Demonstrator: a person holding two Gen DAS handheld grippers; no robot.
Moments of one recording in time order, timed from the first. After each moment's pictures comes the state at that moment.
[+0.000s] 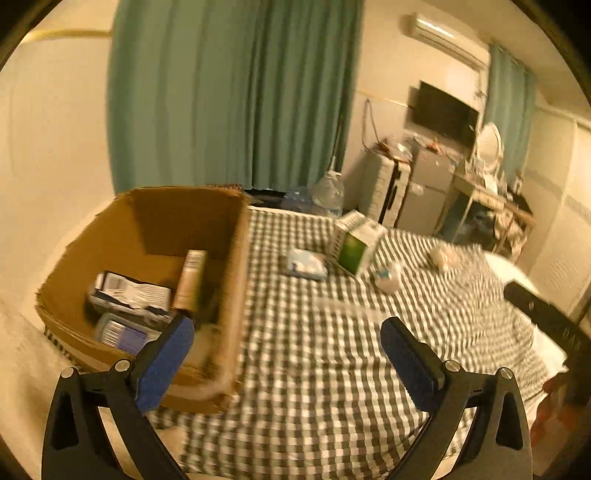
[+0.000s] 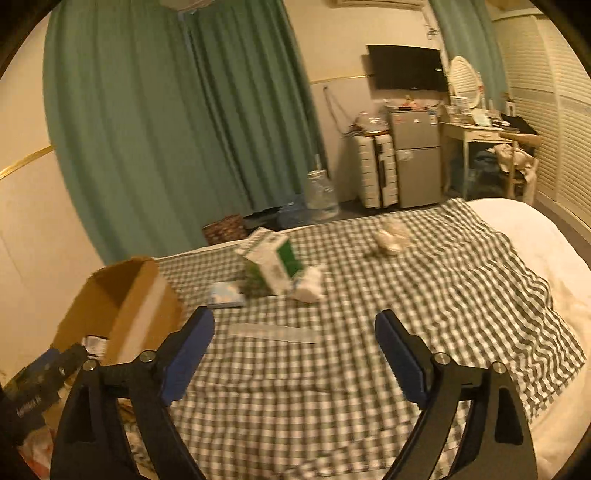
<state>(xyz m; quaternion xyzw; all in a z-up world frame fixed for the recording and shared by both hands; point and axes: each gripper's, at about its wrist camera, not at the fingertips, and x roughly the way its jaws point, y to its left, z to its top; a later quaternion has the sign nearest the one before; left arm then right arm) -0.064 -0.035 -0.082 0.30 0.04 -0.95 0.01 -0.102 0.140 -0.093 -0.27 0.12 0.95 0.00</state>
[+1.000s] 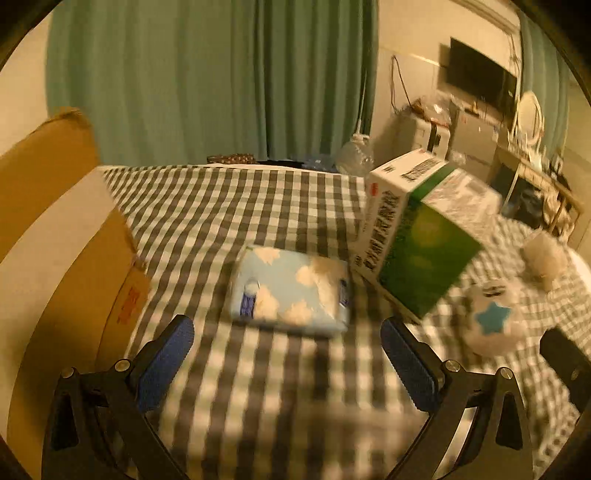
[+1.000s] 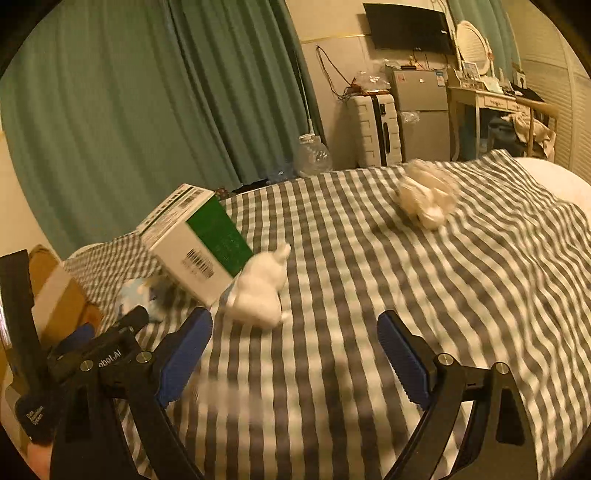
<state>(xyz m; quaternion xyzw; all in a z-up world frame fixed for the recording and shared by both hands) -0.308 0.008 -0.221 0.36 0.03 -0.93 0.06 -0.285 0.175 -0.224 -0.32 0.13 0.94 -0.01</state>
